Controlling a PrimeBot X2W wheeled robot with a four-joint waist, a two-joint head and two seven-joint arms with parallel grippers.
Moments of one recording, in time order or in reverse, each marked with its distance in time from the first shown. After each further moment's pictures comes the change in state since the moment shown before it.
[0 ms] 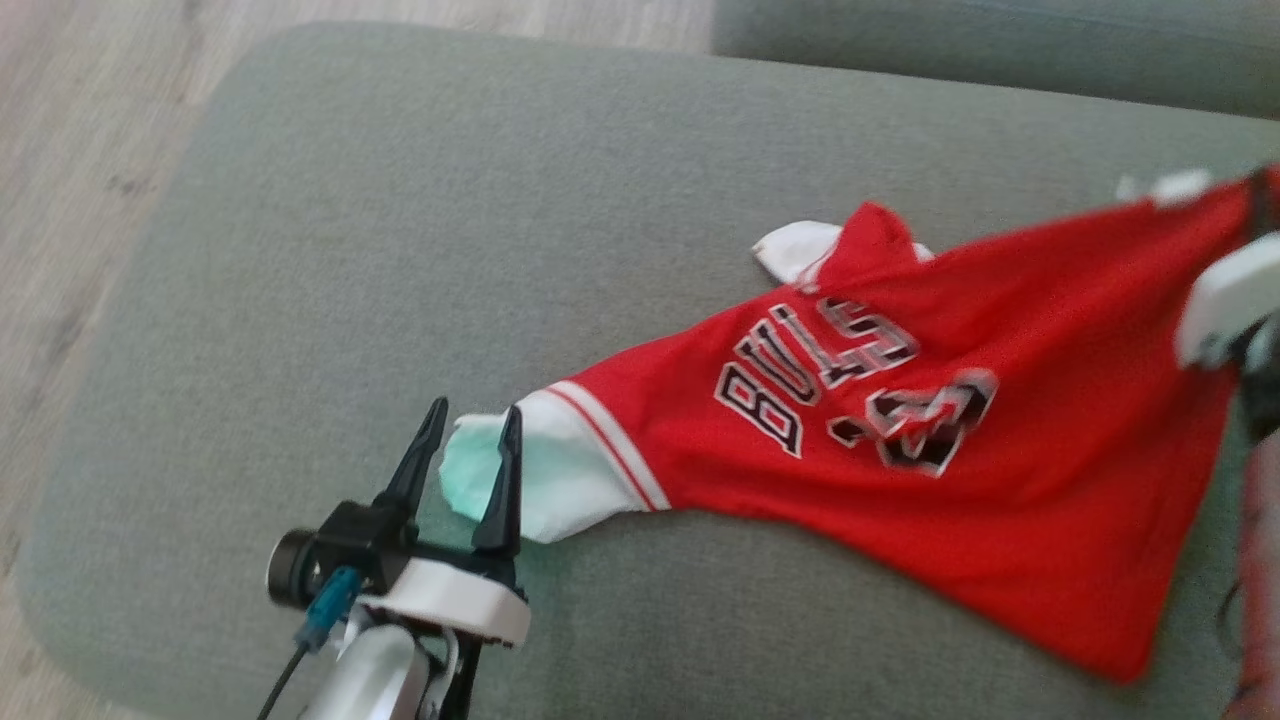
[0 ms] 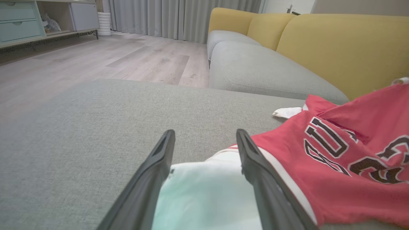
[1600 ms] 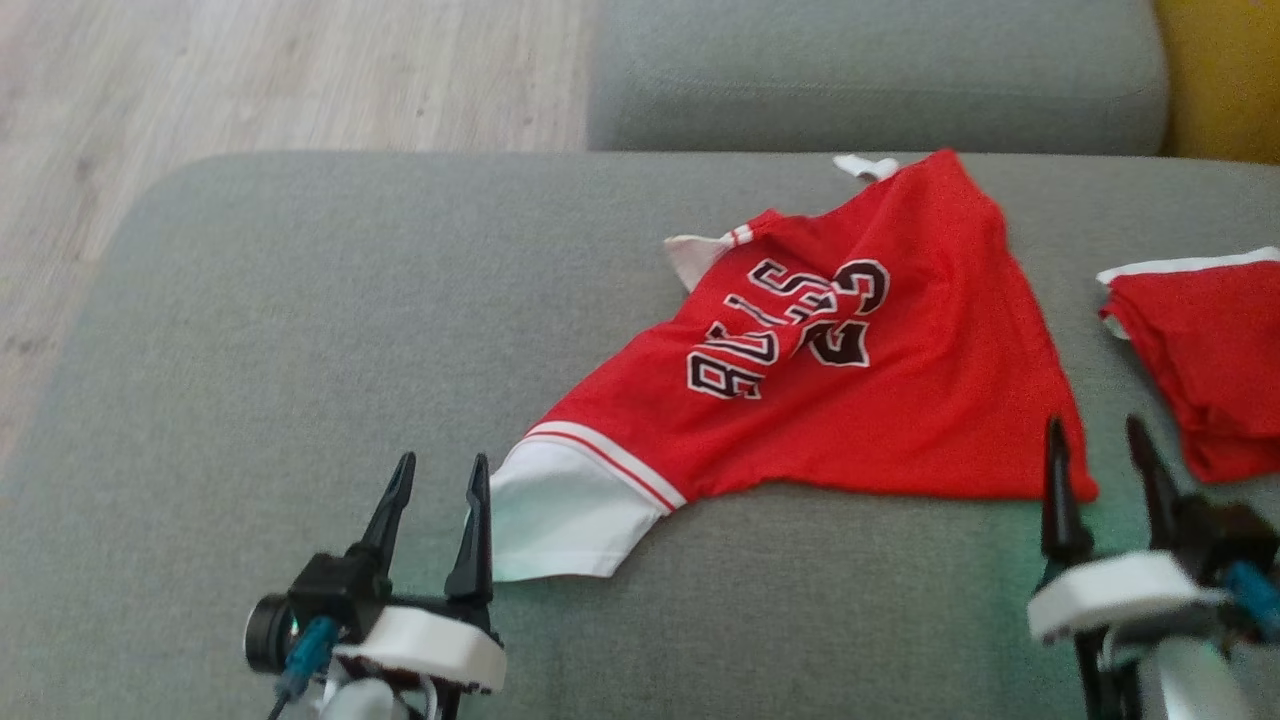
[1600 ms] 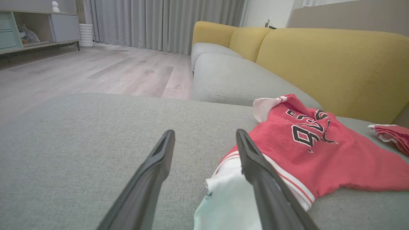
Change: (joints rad) left arm 0.084 -0.038 0.117 0.024 0.058 -0.026 0.000; right arm 0.511 0.143 0.184 -0.208 0.312 0.000 -0.348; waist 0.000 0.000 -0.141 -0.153
